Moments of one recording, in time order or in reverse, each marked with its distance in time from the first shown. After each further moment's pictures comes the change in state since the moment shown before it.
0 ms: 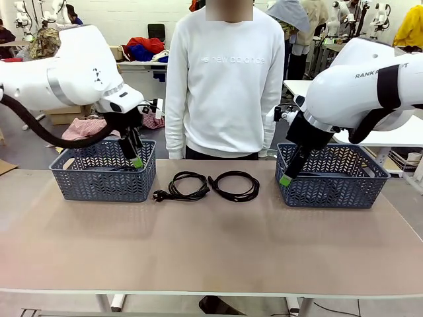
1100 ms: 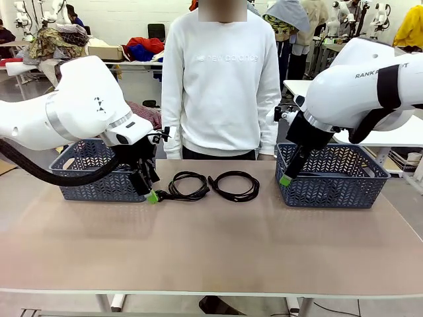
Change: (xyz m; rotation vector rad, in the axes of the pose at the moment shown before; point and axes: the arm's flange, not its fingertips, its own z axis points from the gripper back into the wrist) left arm 0.015 -0.085 -0.038 -0.122 -0.094 -0.020; right arm 0.000 0.000 0.000 0.000 0.000 0.000
